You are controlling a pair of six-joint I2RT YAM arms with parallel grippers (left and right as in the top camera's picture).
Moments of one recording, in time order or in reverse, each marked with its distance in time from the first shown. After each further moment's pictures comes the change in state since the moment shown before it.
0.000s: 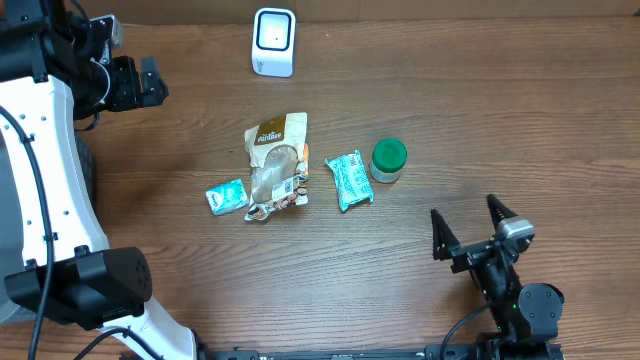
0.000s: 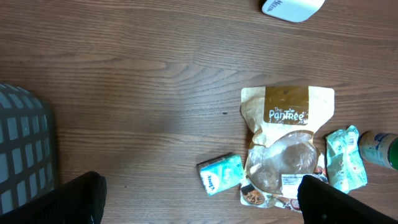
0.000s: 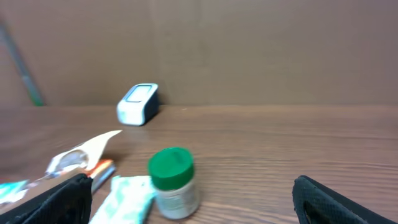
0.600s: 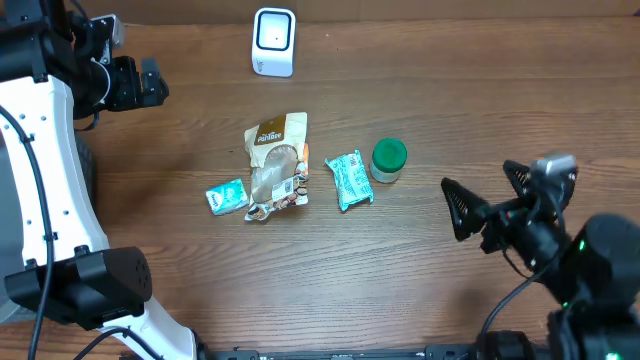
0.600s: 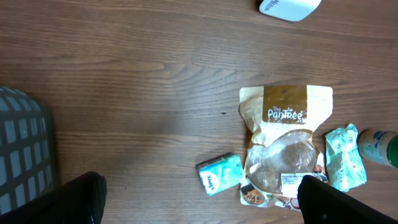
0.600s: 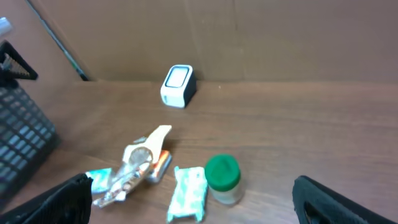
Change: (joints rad) left arm 0.000 0.000 -0.001 -0.001 0.008 0.011; right arm 0.000 0.635 0.929 -0.646 -0.121 0.002
